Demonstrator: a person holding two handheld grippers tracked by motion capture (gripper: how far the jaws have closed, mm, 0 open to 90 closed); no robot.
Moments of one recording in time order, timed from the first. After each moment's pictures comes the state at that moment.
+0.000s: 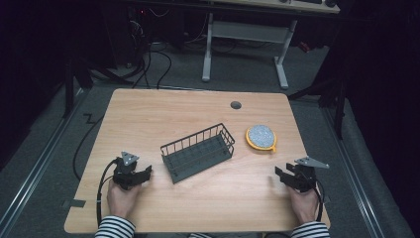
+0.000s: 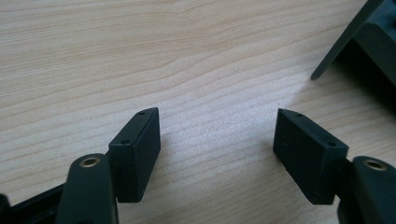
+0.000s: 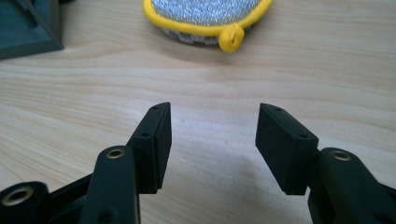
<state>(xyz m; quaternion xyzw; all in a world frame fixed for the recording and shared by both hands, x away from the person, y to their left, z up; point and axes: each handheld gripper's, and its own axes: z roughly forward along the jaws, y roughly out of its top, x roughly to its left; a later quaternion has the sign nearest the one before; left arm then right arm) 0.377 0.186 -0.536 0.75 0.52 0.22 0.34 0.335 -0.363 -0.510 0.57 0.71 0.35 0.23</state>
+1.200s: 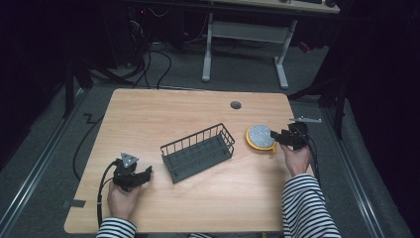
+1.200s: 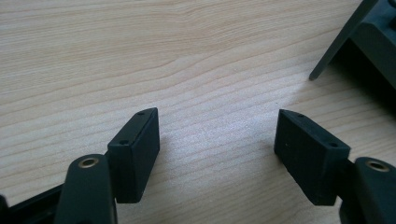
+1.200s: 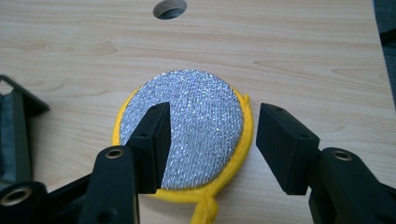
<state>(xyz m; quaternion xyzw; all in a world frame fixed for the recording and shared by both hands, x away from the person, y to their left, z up) 0.375 0.184 -0.536 0.75 0.52 0.23 0.34 0.453 -0.361 -0.464 0.61 0.69 0.35 0.20</state>
